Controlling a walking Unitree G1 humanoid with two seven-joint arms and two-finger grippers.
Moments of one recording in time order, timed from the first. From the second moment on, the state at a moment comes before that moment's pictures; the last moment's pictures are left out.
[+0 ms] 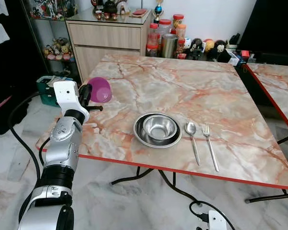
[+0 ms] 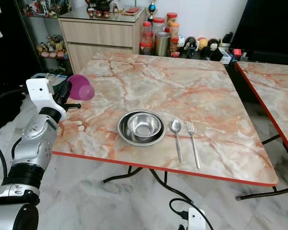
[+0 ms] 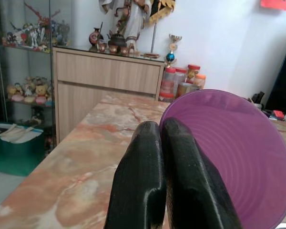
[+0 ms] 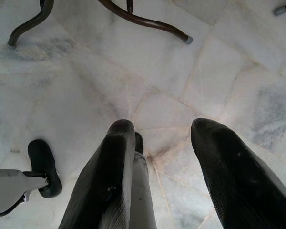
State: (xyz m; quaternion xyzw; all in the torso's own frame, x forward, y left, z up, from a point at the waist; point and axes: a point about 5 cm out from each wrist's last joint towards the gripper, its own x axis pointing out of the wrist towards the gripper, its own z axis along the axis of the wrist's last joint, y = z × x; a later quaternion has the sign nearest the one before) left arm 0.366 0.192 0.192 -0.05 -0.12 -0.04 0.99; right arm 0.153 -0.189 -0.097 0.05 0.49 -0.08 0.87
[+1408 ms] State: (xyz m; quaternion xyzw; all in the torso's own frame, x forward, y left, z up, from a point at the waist) left arm 0.368 0.192 0.193 -0.05 -0.12 -0.03 0.99; right arm 0.148 -0.185 -0.100 0.05 0.51 -0.07 0.86
